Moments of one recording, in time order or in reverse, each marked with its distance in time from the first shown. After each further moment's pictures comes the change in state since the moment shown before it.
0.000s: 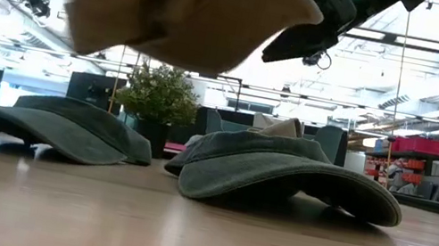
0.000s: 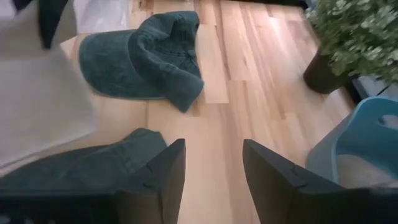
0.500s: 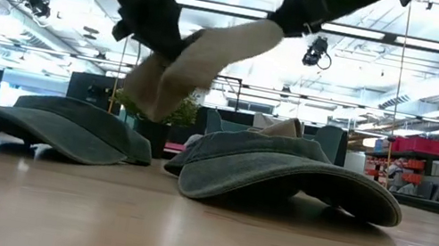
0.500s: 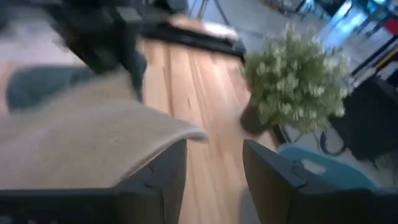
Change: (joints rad) left arm 0.178 0.034 0.000 -0.029 -0.375 -0.107; right arm 0.001 -0.002 0.000 0.194 0.165 -0.154
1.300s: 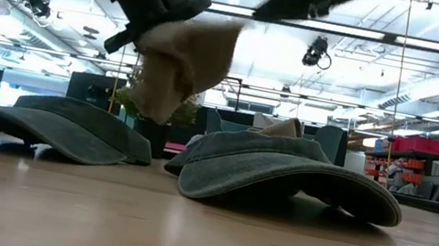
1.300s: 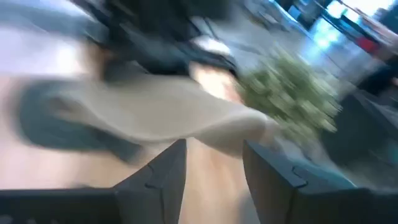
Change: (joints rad) left arm 0.135 0.011 0.001 -0.004 -0.016 -0.290; right arm 0.119 0.001 0.001 0.042 0.127 0.004
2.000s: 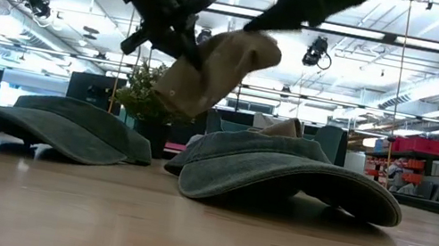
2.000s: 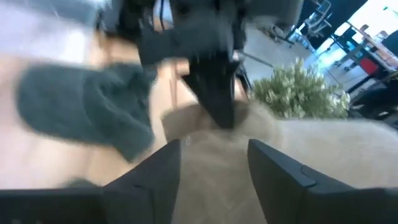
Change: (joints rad) left arm 0.030 0.000 0.000 0.150 0.045 0.064; right arm -0.021 0.056 0.000 0.025 0.014 -0.126
